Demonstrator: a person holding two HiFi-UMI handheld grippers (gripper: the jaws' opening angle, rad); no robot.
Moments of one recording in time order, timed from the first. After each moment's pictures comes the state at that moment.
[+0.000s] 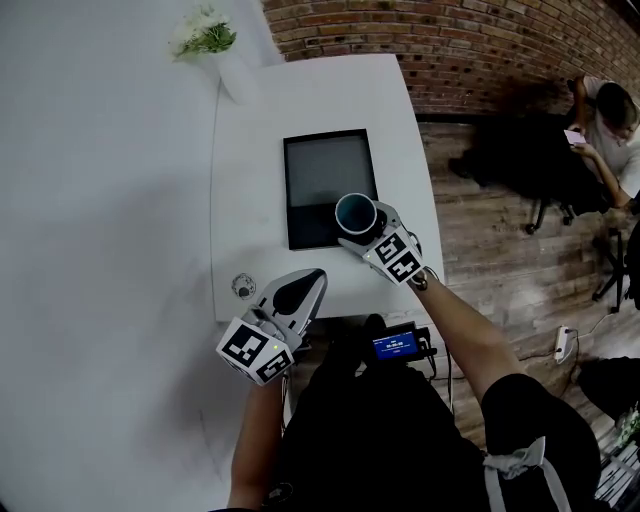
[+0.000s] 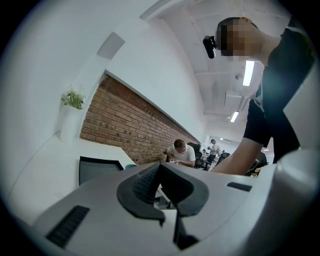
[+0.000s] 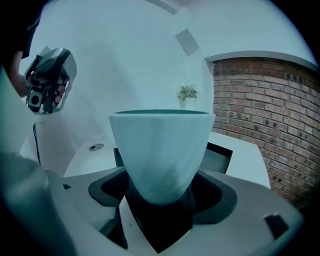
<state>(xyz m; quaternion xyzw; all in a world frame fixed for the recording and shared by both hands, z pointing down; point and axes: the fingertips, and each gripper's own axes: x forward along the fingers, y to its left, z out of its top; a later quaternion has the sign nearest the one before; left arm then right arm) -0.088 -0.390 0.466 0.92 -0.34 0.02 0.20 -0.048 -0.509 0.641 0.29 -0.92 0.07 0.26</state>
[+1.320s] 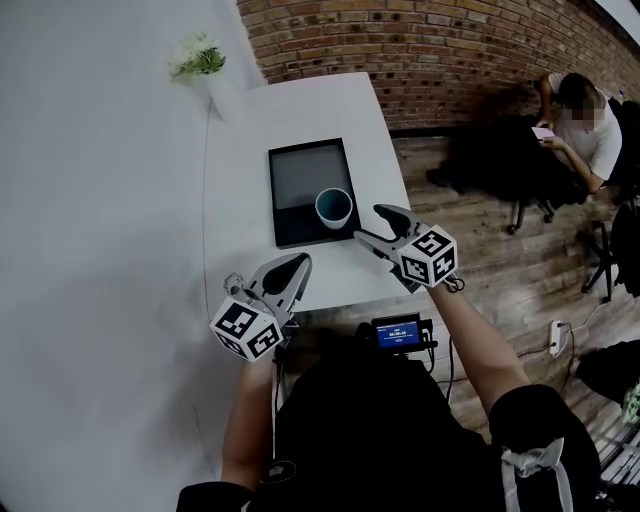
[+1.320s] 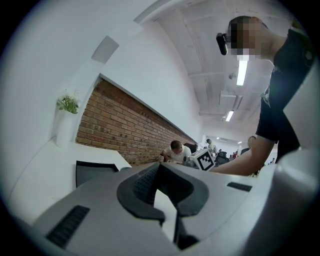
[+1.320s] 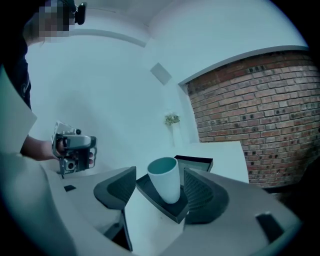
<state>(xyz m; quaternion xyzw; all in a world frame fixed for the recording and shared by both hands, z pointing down) -0.084 -0.381 0.453 0.93 -0.33 0.01 0.17 0.029 -0.461 0.524 0.33 -0.92 0.17 0.10</state>
